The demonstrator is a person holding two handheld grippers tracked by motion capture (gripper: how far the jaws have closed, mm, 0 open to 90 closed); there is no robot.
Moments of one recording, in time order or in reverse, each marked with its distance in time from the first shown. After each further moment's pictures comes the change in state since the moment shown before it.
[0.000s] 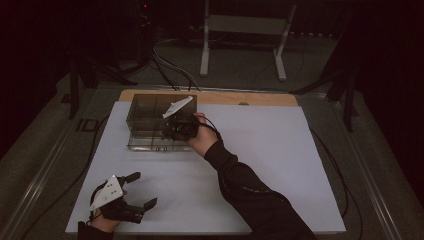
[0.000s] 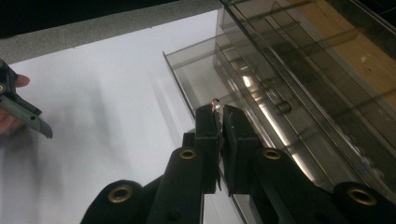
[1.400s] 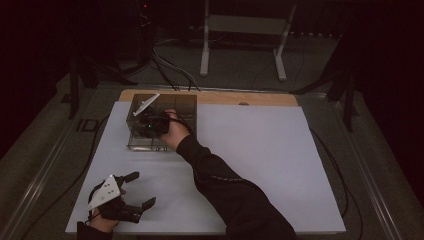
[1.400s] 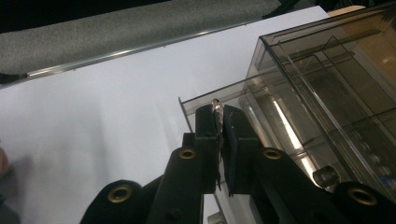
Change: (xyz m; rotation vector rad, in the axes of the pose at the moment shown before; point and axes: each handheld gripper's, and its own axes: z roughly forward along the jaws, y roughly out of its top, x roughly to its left) left arm 0.003 0.001 -0.003 -0.021 -0.009 -0.016; right arm 0.009 0.046 0.068 0.045 0.057 -0.018
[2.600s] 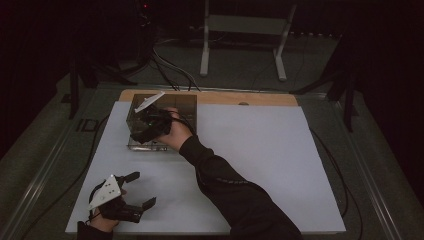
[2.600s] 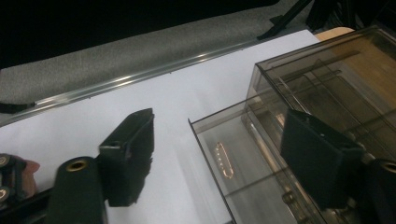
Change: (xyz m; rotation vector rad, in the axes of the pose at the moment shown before) left arm -0.001 -0.001 0.002 0.008 -0.001 0.008; right arm 0.009 0.000 -0.023 -0.100 -0.007 0.051
